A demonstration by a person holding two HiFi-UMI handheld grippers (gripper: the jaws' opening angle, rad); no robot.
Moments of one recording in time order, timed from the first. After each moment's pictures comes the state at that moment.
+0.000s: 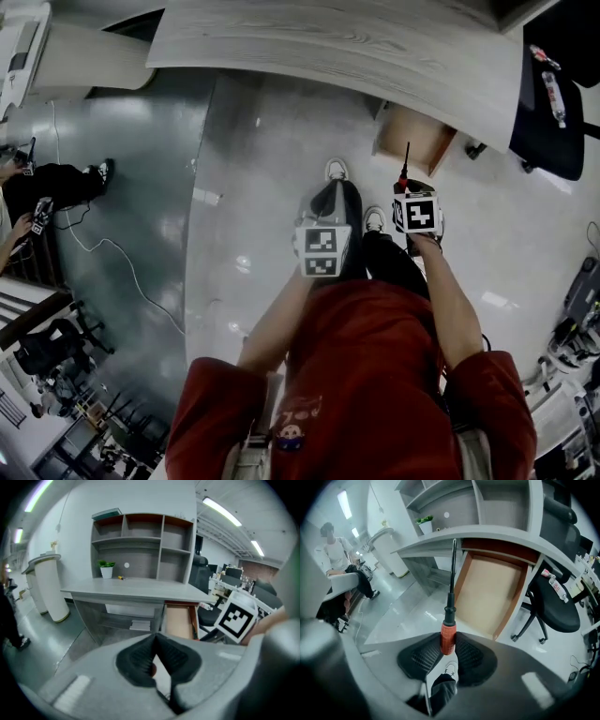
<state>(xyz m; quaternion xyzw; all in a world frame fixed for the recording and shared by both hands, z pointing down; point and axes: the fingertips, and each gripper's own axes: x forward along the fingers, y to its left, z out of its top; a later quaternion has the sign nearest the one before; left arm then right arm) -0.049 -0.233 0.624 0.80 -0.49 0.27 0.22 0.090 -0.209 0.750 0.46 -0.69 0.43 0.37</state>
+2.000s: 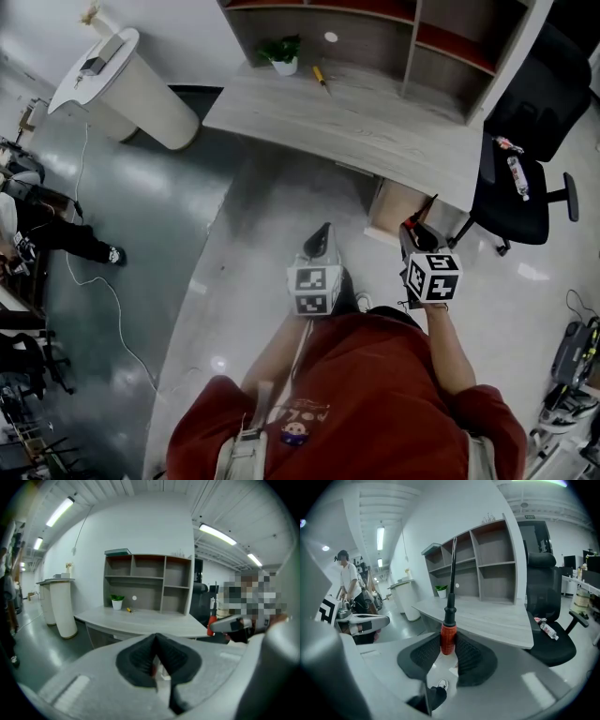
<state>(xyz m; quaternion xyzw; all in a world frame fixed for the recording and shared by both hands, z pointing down) -0.076 -0.183 0.445 0.81 -0.55 0.15 0.14 0.093 -0.184 0.468 0.53 -0.79 0.25 0.16</state>
